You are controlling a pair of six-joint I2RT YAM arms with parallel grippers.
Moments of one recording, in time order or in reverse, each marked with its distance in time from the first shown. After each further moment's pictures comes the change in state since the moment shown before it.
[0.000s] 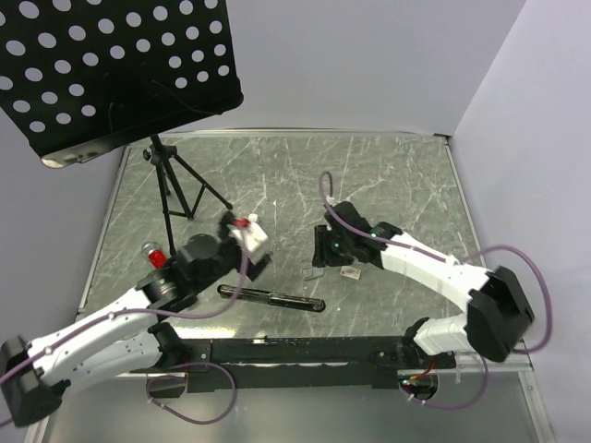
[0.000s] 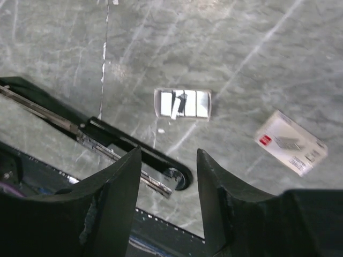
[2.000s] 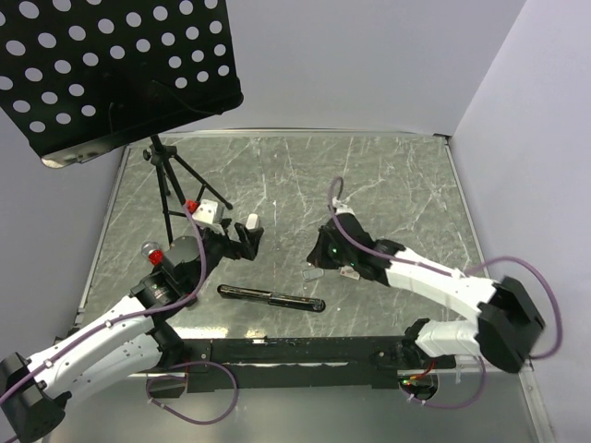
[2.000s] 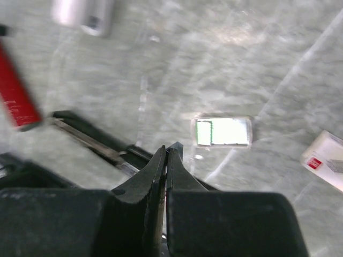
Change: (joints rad) left arm 0.115 -0.100 -0.096 0.175 -0.209 -0.522; right arm 0.082 -0.032 -0.096 0.237 0.084 0.189
